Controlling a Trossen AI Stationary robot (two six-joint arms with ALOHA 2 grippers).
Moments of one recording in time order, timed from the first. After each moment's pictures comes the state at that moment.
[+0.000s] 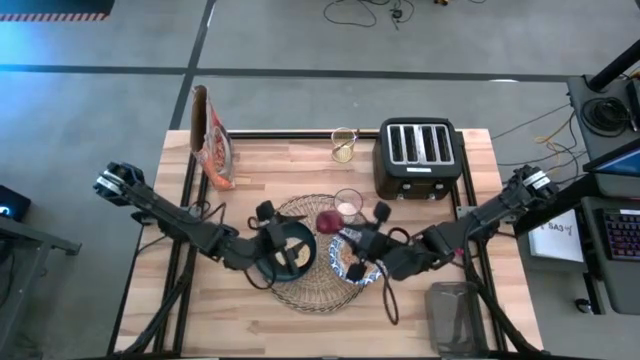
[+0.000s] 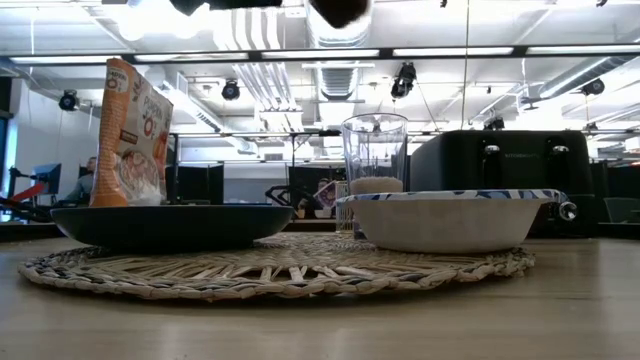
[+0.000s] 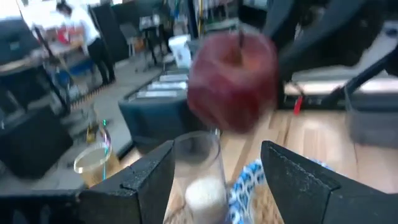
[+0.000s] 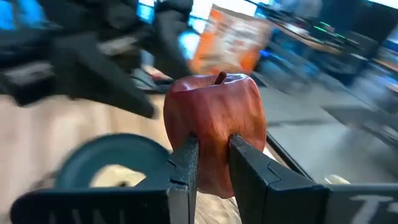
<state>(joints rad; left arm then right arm) -0.48 1.41 0.88 0.31 -0.95 0.00 0.49 1.52 1.18 -0.07 0.96 0.07</state>
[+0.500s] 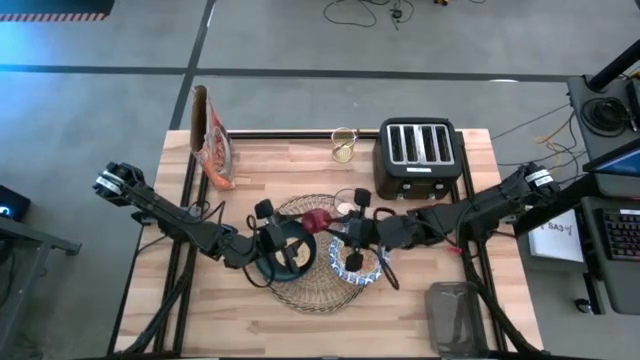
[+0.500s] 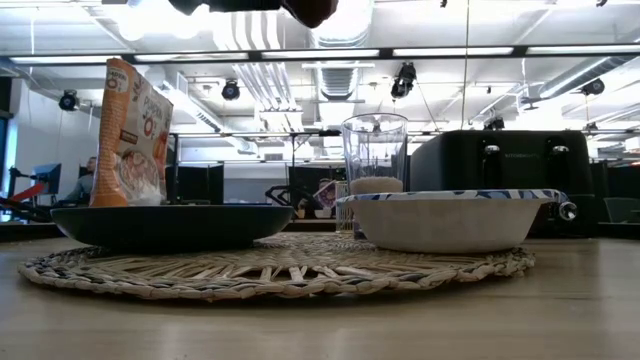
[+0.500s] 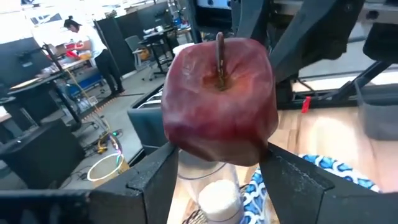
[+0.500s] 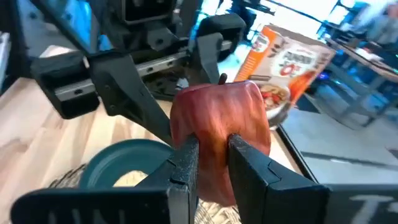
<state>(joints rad) -0.48 1.41 0.83 0.44 -0.95 0.14 0.32 1.51 1.18 0.04 0.53 -0.15</state>
